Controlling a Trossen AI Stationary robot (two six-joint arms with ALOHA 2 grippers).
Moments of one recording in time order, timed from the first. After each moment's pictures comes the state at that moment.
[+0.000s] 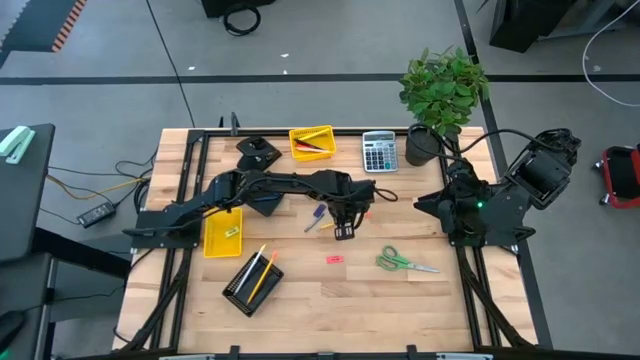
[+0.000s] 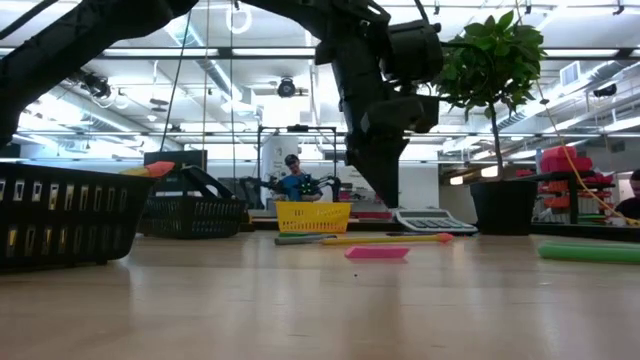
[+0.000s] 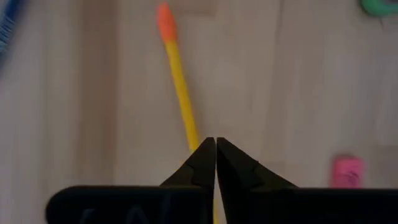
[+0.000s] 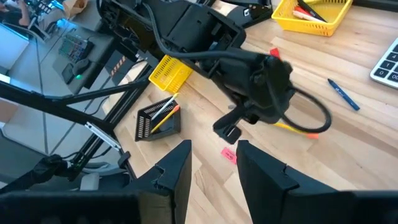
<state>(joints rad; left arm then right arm) 0.07 2.39 2.12 -0.99 0.05 -0.01 0.70 1.10 1.56 -1.31 0.70 1.40</state>
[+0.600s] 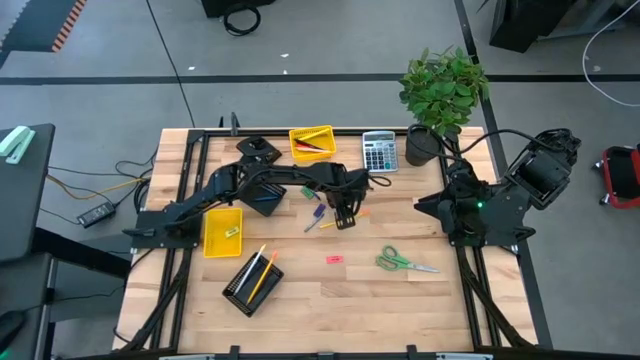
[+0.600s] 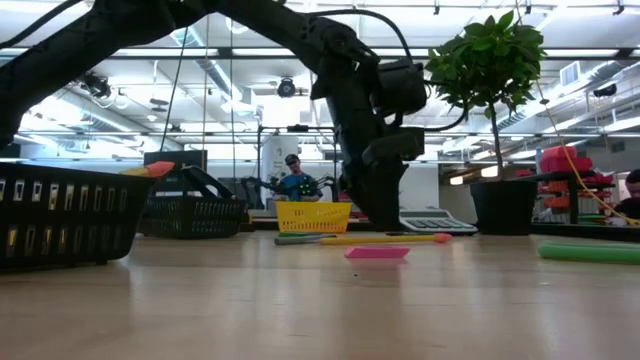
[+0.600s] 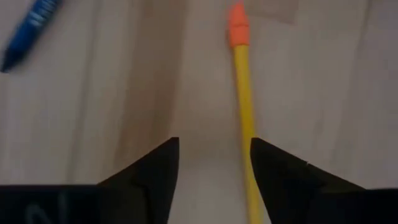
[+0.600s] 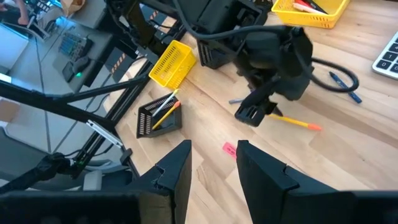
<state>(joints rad) 0.14 2.39 2.00 -0.84 0.10 -0.06 0.70 1.10 1.56 -1.32 0.68 1.42</state>
